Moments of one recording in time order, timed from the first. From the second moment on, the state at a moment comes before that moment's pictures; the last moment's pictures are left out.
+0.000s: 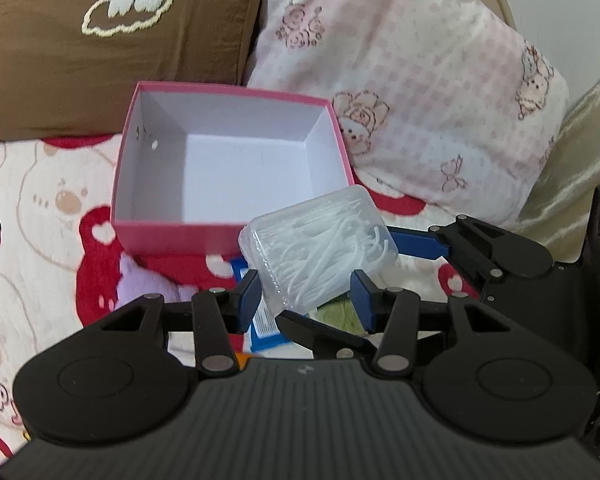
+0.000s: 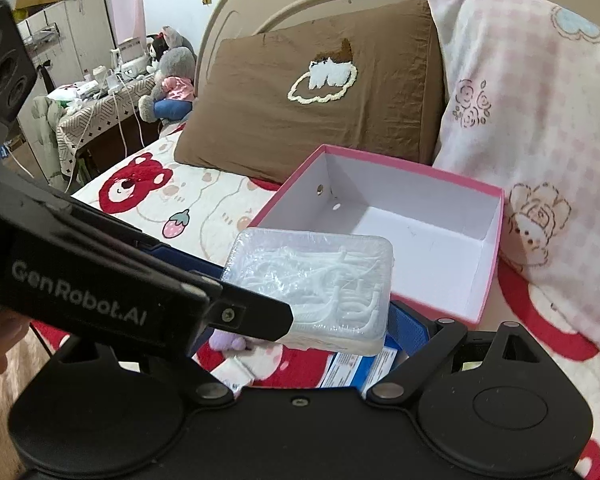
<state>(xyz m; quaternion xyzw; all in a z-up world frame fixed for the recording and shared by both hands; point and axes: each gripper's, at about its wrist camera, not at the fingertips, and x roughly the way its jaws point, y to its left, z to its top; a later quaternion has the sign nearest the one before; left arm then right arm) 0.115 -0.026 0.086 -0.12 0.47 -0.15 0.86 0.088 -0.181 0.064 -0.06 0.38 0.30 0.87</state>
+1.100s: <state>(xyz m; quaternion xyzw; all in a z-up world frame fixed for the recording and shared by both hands) 0.284 -0.003 -0.025 -0.17 0.49 -0.11 0.85 0.265 -0.169 -0.008 -0.05 0.41 0.32 0.85</state>
